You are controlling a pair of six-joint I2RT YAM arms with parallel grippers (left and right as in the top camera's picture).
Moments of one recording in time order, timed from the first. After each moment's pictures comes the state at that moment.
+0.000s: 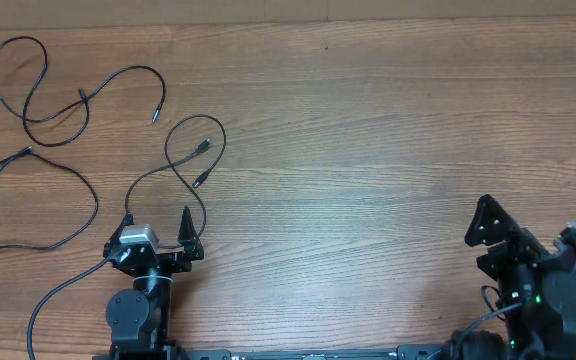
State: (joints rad) left arm 0.02 0.01 0.01 -0.08 -0.02 -0.15; right arm -0.08 0.26 0.65 -0.74 0.05 0.72
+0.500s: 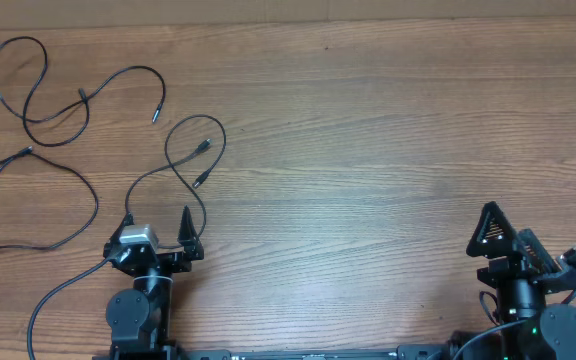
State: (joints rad) left arm 0.02 0.01 0.01 -0.08 -0.02 -0.15; right arm -0.08 0.06 0.52 -0.62 0.05 0.72
